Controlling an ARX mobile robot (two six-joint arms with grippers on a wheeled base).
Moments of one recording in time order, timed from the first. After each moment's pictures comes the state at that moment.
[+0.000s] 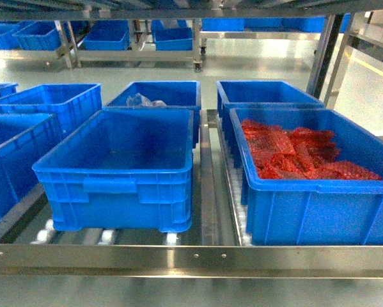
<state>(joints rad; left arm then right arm) -0.46 0.46 0.34 0.18 -0.64 0.05 0.00 0.01 0.01 0.00 0.00 0.00</state>
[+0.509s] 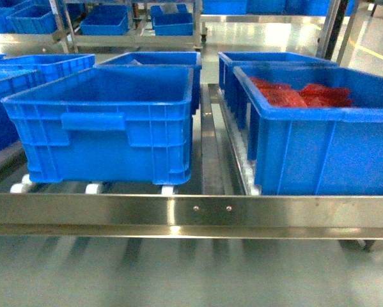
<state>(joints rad) -0.46 0.46 0.34 0.18 -0.64 0.05 0.00 0.01 0.01 0.00 0.00 0.00</state>
